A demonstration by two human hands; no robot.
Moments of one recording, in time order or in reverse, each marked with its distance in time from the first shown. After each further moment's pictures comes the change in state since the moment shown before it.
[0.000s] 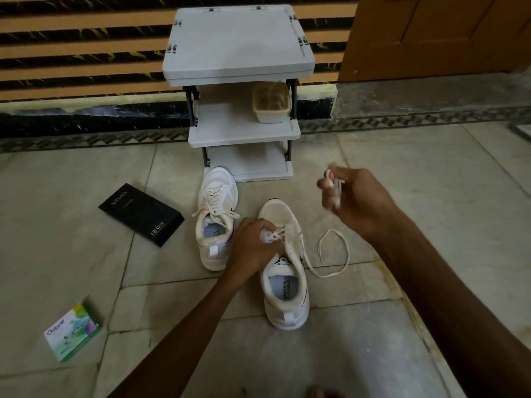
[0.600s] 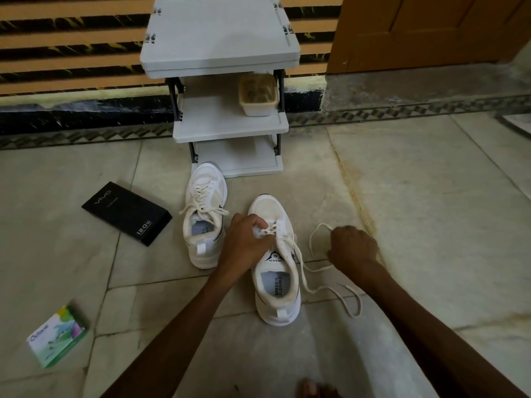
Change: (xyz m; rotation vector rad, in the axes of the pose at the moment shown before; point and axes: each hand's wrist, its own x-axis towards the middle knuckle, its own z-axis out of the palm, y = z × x) left_hand 0.002 0.006 0.004 0.030 -0.015 -0.028; right_hand 0.010 0.095 -0.079 -2.047 0.331 0.053
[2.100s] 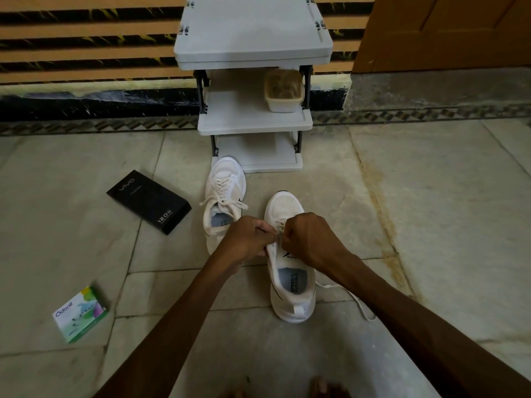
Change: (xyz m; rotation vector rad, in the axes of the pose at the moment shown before) left_hand -0.008 -0.001 -0.035 -0.379 -0.221 -0.304; right_hand -0.008 -0.087 -0.034 0.404 0.044 -0.471
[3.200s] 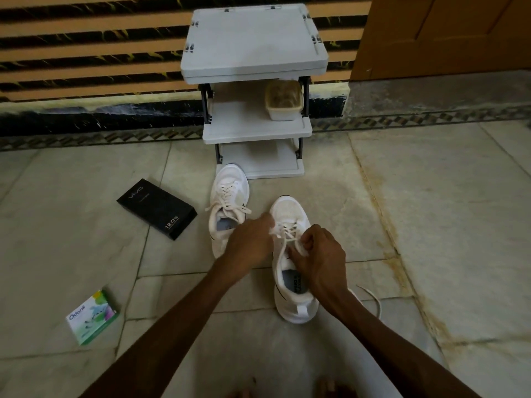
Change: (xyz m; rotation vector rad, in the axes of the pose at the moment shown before) left_hand -0.006 0.011 0.000 0.804 0.075 0.194; right_hand -0.036 0.006 0.048 0.314 0.505 0.262
